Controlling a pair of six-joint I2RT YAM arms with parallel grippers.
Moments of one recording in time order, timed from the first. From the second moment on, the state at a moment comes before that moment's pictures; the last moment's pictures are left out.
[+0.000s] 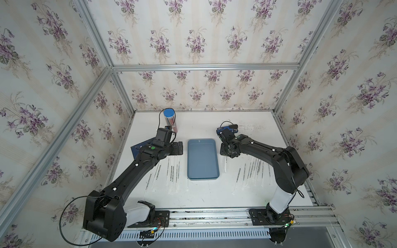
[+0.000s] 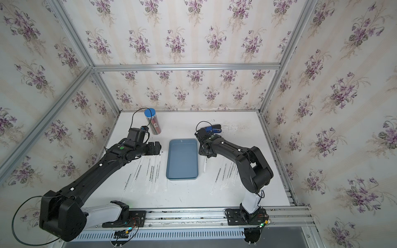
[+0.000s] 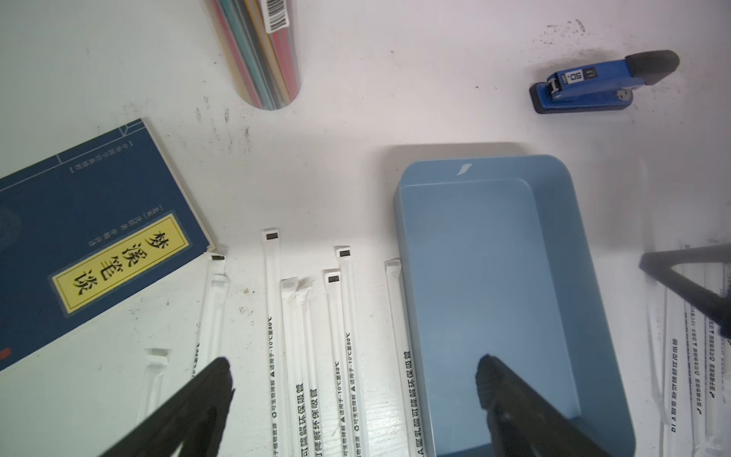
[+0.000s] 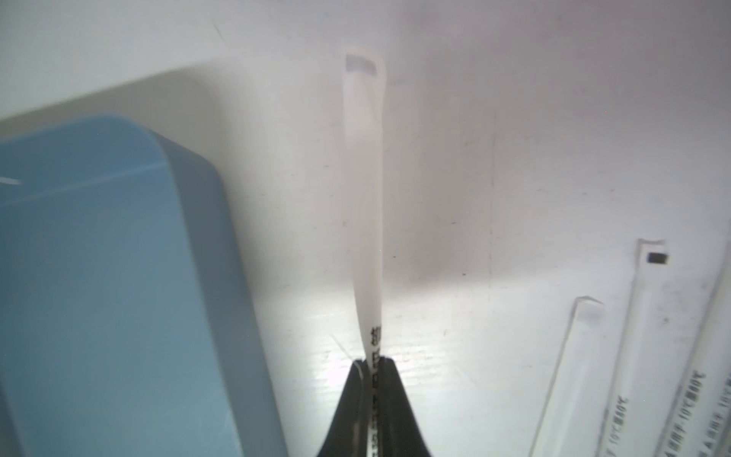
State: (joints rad) left arm -0.30 1.25 0.95 -0.60 -0.01 -0.32; right arm 0.62 1.76 1.24 -0.71 0.20 0.73
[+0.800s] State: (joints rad) left arm -0.12 1.23 0.91 -0.71 0.06 -0.37; right arm 0.94 2.25 1.86 -0.79 0.10 0.89
